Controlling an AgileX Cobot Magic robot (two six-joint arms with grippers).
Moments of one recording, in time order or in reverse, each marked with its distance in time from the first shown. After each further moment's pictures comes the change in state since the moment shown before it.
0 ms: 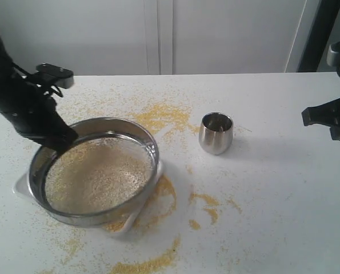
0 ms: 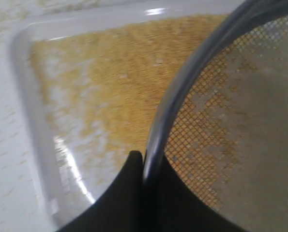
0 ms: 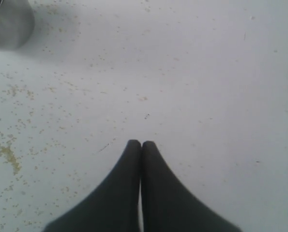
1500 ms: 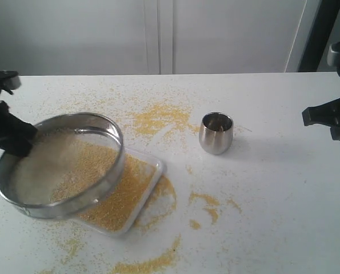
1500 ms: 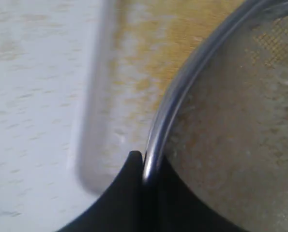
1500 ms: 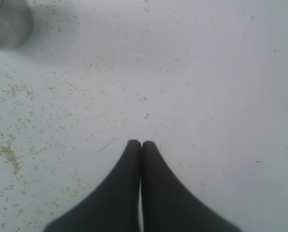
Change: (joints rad) left arm 0.173 -0.031 0.085 -0.170 0.029 0.119; right arm 0.000 0.000 0.000 0.000 0.000 0.000
